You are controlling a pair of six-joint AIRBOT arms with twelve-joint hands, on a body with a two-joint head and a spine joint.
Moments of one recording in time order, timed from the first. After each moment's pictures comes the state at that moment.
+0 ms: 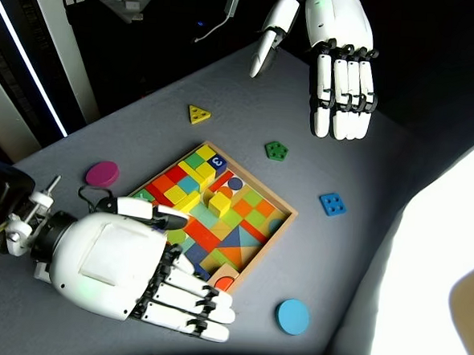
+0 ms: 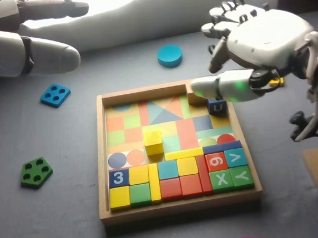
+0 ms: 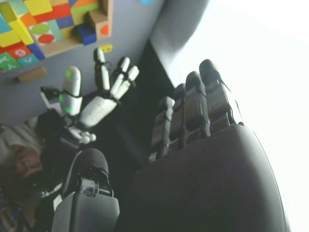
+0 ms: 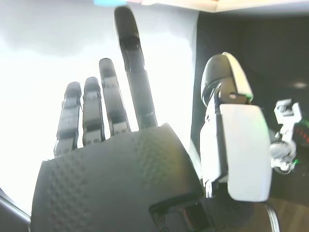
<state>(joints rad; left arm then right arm) 0.16 -0.71 1.11 -1.09 0.31 1.99 -0.41 -1.19 1.12 0.69 0.53 -1.67</state>
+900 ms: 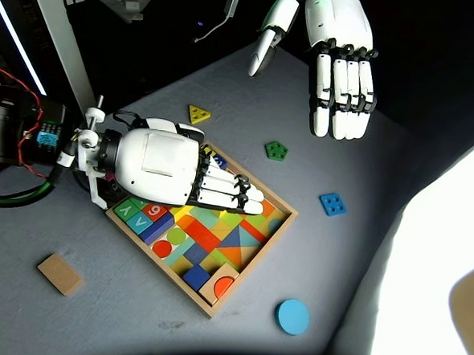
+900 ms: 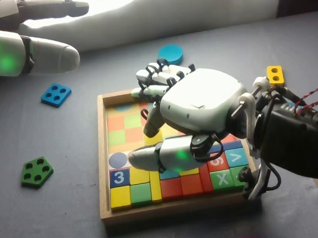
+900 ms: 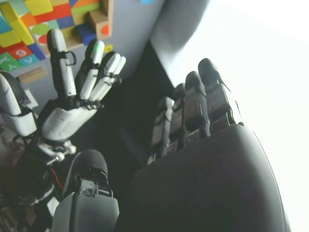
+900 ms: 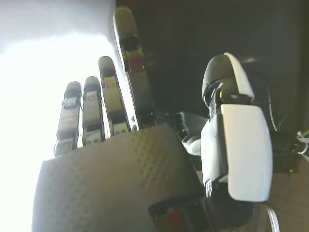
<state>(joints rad) 0.16 -0.71 1.11 -1.09 0.31 1.99 -0.44 -1.33 1.05 0.61 0.50 -1.64</state>
